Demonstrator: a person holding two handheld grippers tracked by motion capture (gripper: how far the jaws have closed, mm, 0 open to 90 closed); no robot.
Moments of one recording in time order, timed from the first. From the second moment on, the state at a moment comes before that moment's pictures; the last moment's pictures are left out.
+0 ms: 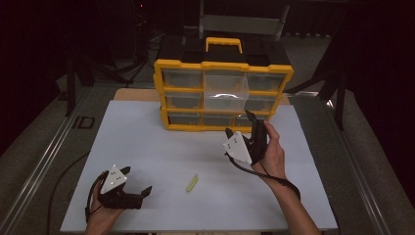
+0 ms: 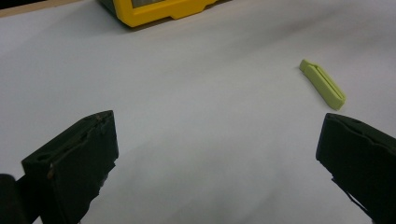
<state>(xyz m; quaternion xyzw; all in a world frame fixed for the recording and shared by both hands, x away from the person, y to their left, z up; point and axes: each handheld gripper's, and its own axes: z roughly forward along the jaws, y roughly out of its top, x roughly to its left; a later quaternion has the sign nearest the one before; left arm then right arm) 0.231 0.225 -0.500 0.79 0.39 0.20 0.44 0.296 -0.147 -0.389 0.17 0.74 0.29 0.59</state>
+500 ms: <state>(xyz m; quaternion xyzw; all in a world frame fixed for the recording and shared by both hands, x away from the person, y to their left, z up) 0.232 0.226 -0.500 0.79 0.39 0.20 0.44 0.301 -0.170 -0.392 0.28 0.75 0.40 0.45</state>
